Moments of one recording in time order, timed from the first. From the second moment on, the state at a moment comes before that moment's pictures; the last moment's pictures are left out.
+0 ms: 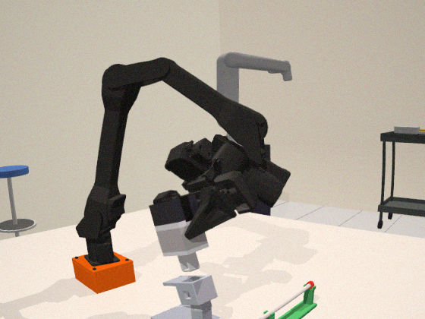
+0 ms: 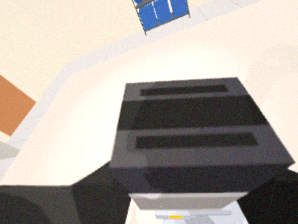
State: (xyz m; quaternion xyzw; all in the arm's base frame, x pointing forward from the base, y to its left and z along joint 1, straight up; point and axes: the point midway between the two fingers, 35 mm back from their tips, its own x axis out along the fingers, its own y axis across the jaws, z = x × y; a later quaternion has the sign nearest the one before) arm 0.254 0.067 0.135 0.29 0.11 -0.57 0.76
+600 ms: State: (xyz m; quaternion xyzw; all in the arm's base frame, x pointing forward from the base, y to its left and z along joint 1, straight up) arm 0.261 0.068 0.109 0.29 0.11 -0.57 0.76
